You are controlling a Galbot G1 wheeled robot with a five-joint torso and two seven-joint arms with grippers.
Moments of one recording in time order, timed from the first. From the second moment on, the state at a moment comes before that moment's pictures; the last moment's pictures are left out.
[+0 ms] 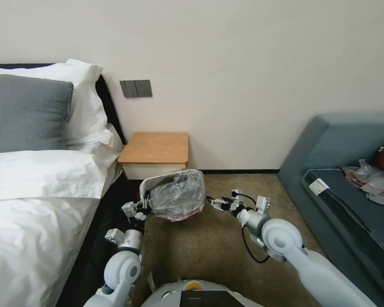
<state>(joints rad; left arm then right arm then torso) 1.58 -1.30 -0.42 -2.14 -0.68 -0.08 -0.18 -1.26 0.85 0.27 2.23 1.29 -0.47 0.40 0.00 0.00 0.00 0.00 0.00</state>
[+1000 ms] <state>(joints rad) 1.65 -1.31 -0.49 -2.25 -0.90 0.07 -0.34 -1.51 1.27 0.32 2.20 1.49 -0.21 0.05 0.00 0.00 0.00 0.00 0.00</state>
